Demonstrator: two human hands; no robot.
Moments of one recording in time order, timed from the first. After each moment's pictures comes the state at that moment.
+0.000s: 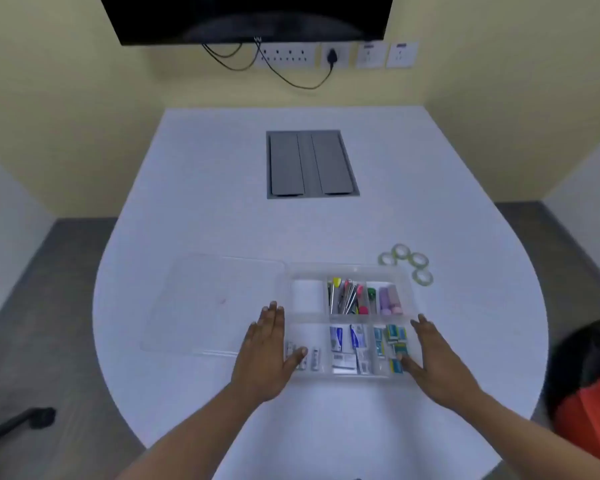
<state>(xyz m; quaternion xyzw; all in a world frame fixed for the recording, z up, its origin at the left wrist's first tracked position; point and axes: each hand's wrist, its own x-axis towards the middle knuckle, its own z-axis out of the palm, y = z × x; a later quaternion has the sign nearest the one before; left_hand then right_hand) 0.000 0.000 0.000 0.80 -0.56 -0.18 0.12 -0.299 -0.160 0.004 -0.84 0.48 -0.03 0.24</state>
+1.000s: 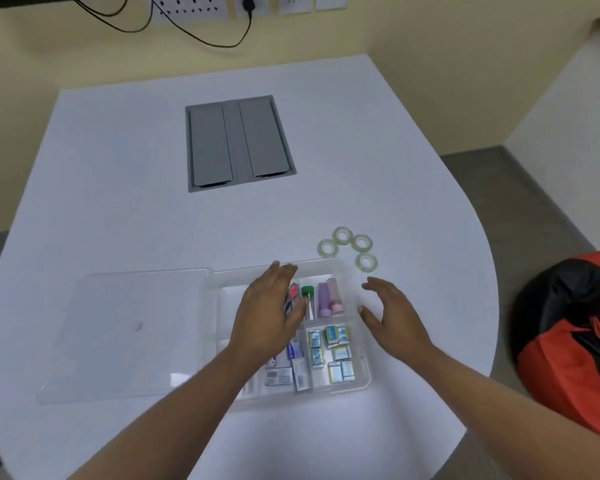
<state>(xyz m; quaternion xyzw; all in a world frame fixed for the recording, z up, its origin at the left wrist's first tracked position) -0.077 -0.163 0.043 0.74 -0.60 -0.18 0.24 -0.312 -0.261 -0.007 -0.80 0.49 -0.18 0.29</state>
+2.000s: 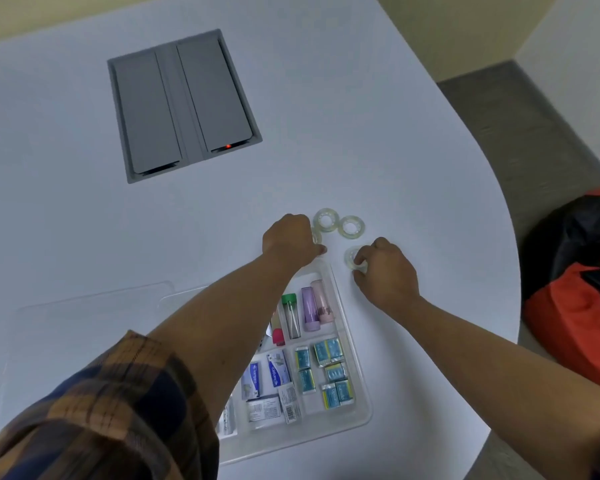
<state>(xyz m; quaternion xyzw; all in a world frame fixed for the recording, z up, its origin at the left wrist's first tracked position) -0.091 -0.381 -0.023 0.77 -0.58 -0.25 -0.05 -0.283 -0.366 -0.049 -0.79 0.58 -0.04 0.20</state>
